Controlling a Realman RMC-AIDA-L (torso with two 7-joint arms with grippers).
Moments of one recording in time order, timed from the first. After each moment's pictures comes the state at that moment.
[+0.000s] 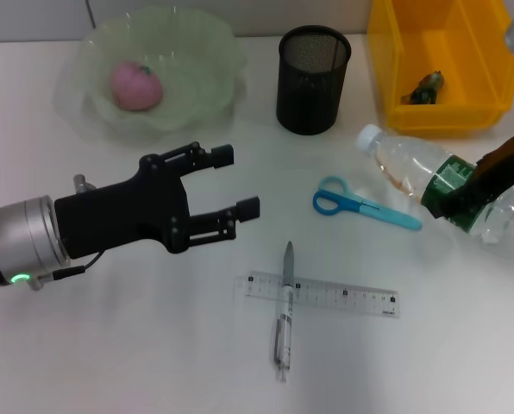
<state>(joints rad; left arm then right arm) -0.45 -2.06 1.02 0.45 1.51 1.59 -1.02 0.61 2.08 -1.04 -1.28 -2.61 -1.62 2.30</state>
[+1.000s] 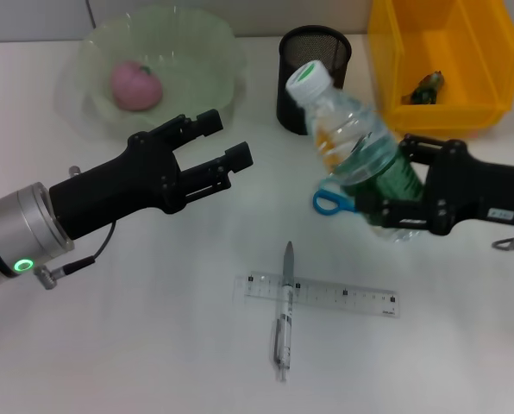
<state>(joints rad) -0.48 -2.07 0.96 0.30 1.38 1.61 -1.12 0.45 2.07 -0.77 -0.63 -1.82 -1.60 1.14</state>
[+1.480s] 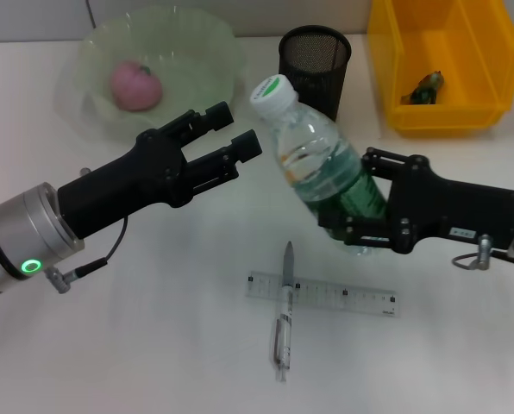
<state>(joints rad) -0.51 -2.07 0.96 0.23 1.33 1.65 -1.14 0.50 2.08 -0.77 -0.42 -1.77 -1.61 0.97</state>
